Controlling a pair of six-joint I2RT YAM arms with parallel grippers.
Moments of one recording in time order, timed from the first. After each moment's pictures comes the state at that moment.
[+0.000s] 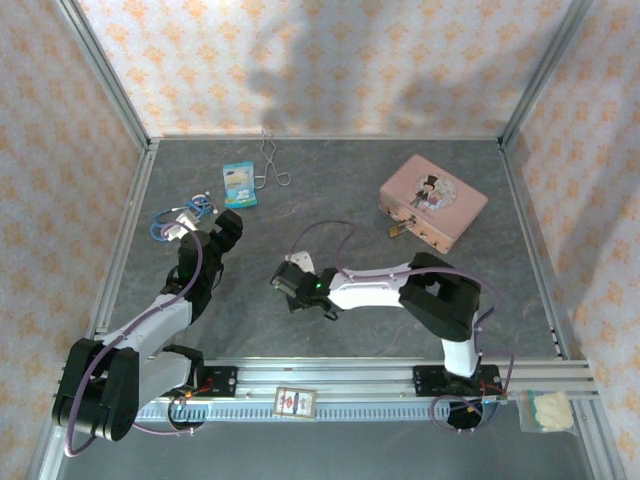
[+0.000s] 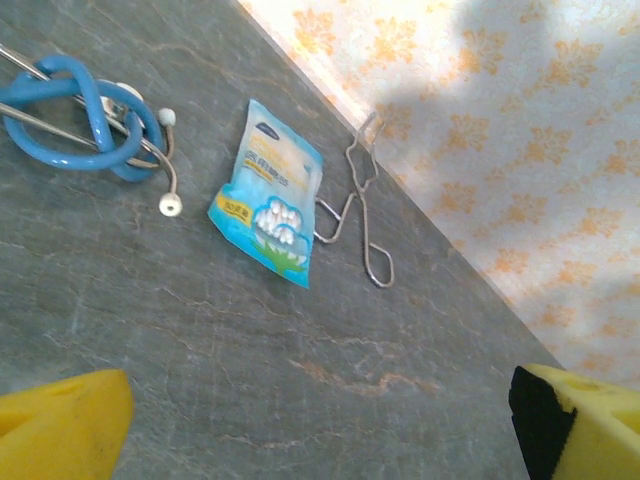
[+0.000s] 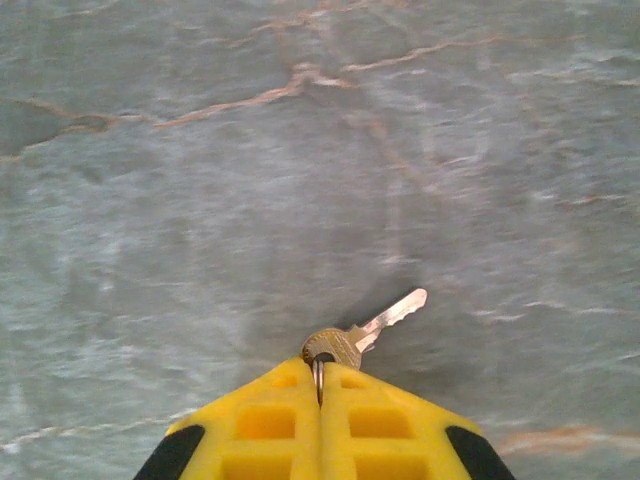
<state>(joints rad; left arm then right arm) -0.16 1.07 0.34 0.39 -0.19 -0.90 1.11 1.89 1.11 -0.32 0.27 0.68</state>
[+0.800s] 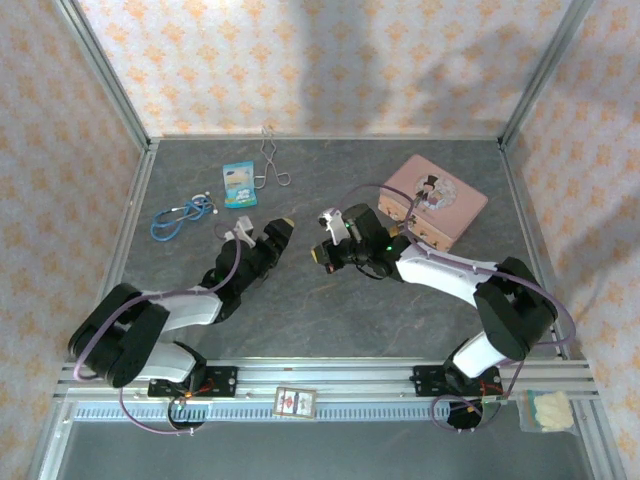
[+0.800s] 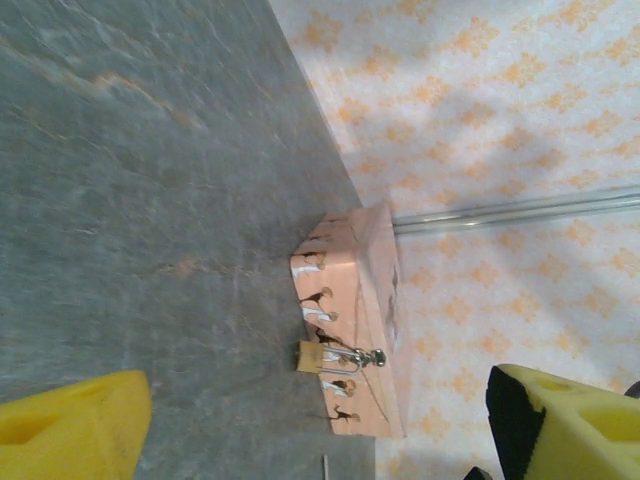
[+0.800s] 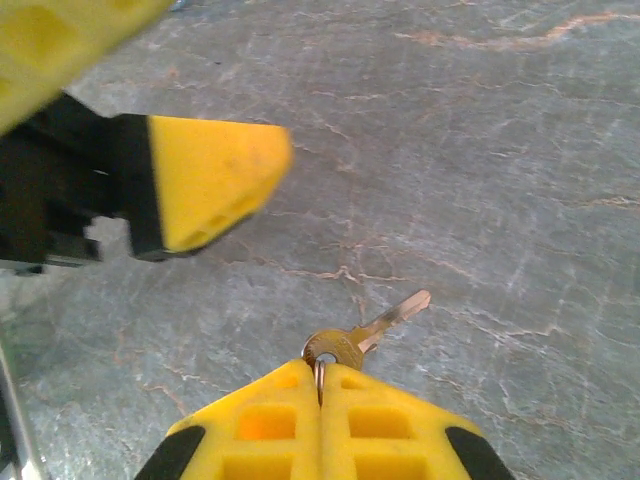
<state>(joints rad) -0.49 1.39 0.35 0.84 0.04 -1.34 0.73 1.53 0.91 -0.06 -0.35 0.26</state>
